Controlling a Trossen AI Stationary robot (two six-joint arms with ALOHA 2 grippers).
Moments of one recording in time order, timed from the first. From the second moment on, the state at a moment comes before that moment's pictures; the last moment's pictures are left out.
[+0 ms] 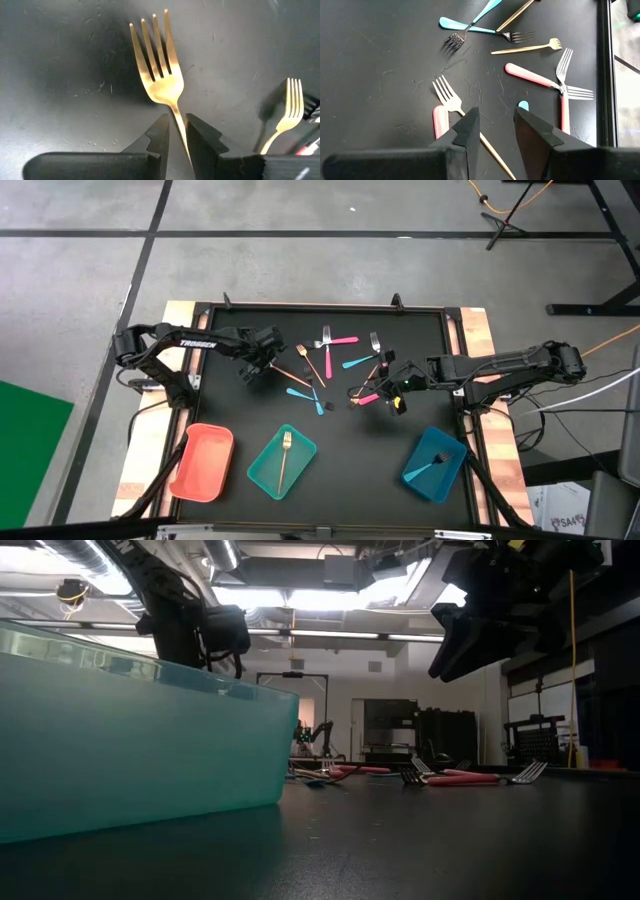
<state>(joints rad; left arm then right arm) 0.43 1.52 0.76 -0.46 -0.05 -1.91 0.03 1.18 0.76 -0.40 0.16 -0.45</state>
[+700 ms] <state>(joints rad) 0.44 1.59 0.77 -0.44 -0.03 -1.81 0.03 1.18 0.76 -0.40 0.16 -0.45</state>
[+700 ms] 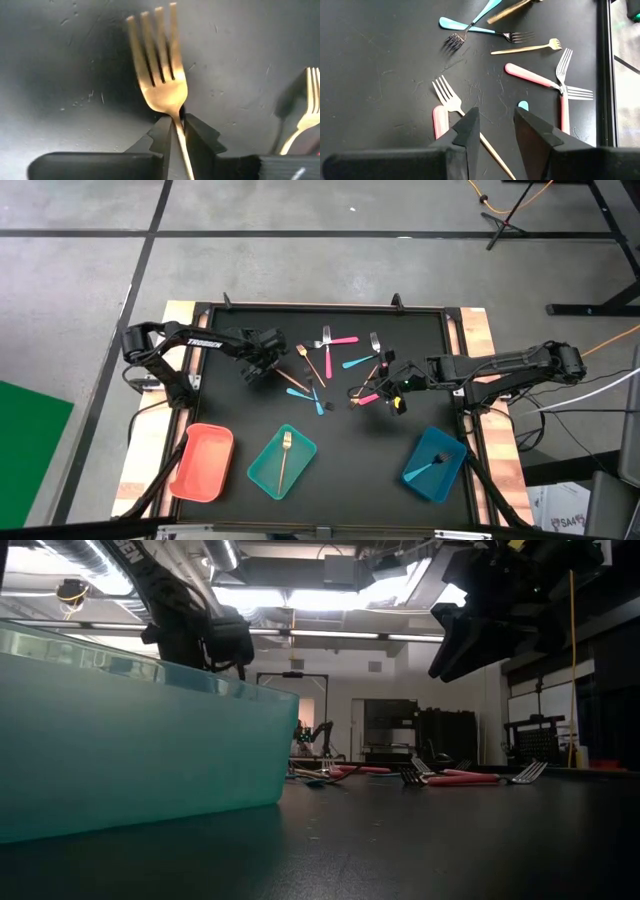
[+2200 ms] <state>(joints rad) 0.02 1.59 1.18 -0.44 0.26 -1.41 0.03 1.18 0.76 -0.40 0.16 -0.45</state>
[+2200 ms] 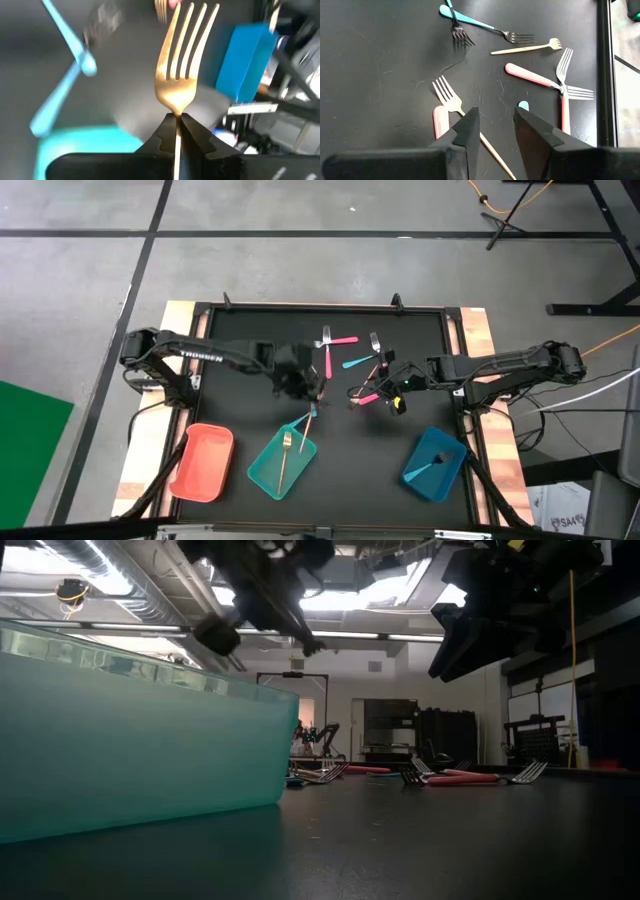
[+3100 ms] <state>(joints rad) -0.37 1.70 1.18 -0.61 0.12 -1.76 0.03 1.18 0.76 -0.42 0.16 -0.36</state>
